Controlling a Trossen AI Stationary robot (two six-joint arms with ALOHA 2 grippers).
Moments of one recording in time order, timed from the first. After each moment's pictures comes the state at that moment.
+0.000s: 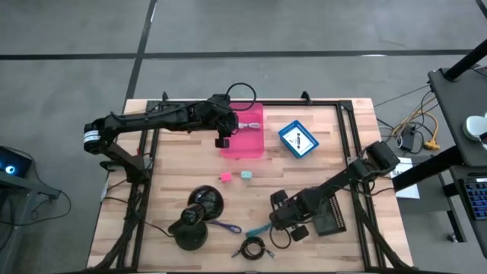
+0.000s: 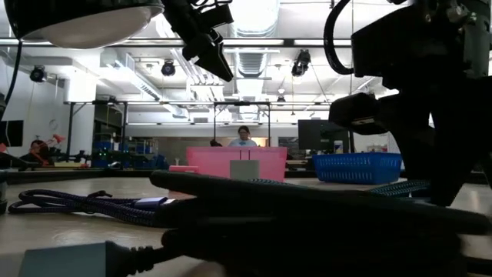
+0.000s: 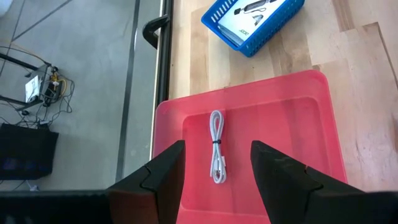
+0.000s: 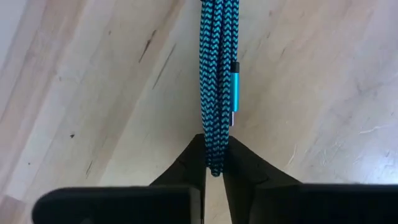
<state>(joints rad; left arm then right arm) 0.27 1.47 1.32 -0.54 -0.22 0.53 0.49 1.86 1.11 -0.55 -0.01 0.05</state>
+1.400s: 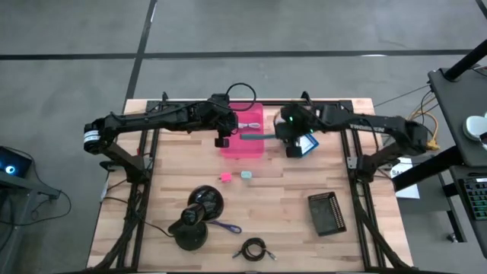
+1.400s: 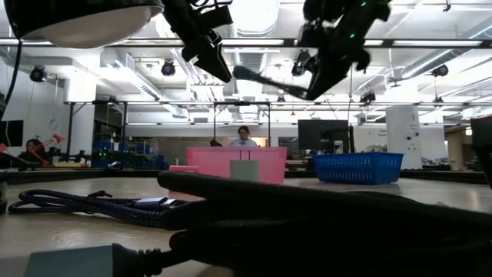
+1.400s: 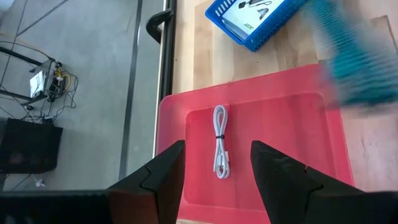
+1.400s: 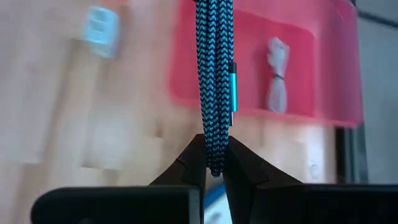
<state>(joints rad) 0.27 1.47 1.32 -0.55 -0.24 0.53 -0.31 1.42 1.15 -0.70 -0.03 -0.43</state>
